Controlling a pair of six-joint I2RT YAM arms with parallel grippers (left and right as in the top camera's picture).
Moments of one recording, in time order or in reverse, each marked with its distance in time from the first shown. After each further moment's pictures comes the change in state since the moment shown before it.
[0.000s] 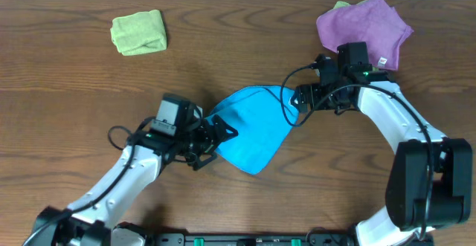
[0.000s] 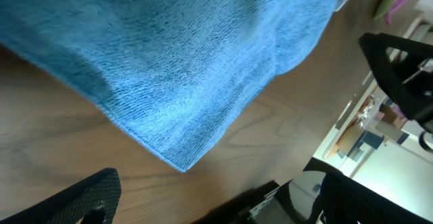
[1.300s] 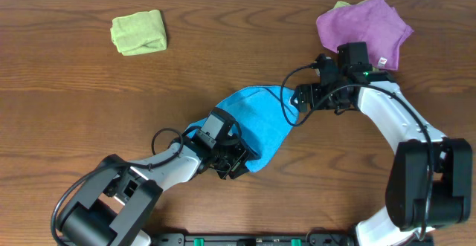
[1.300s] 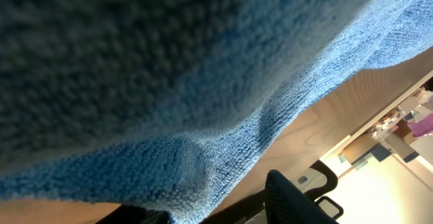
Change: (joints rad) left arm -0.274 0.278 -0.018 0.308 -0.057 -0.380; right arm 0.000 0.000 0.000 0.003 0.000 0.011
